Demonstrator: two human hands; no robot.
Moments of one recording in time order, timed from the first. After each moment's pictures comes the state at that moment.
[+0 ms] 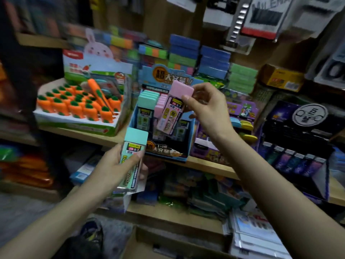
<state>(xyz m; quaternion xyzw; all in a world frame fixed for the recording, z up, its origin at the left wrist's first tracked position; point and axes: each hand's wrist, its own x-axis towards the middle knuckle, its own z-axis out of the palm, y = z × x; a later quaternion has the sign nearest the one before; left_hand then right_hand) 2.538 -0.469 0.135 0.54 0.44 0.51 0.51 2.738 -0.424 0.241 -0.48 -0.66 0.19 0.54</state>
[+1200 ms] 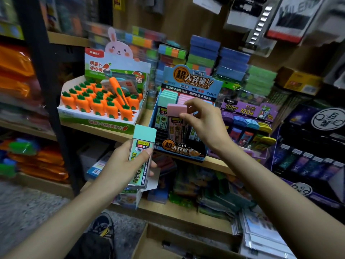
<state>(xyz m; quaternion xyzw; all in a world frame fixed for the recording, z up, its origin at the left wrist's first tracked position) 2.511 -0.475 0.136 0.56 0.46 0.50 0.48 2.706 -0.414 0.212 -0.50 -0.76 0.04 0.41</state>
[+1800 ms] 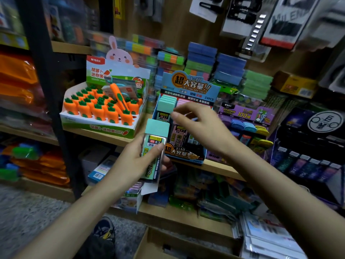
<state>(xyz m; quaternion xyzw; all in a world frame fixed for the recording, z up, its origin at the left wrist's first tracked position) 2.527 -0.473 0.157 0.59 0.37 0.52 0.49 2.693 -0.448 0.242 -0.51 -0.78 0.12 0.34</state>
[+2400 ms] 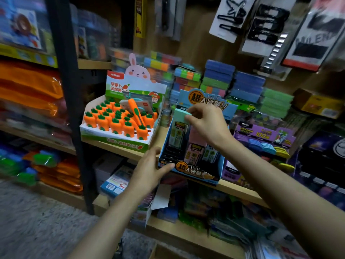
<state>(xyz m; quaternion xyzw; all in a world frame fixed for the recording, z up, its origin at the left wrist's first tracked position) 2.523 -0.418 0.127 0.65 0.57 0.43 0.24 2.672 -0.376 0.252 -0.54 -0.76 0.03 0.37</state>
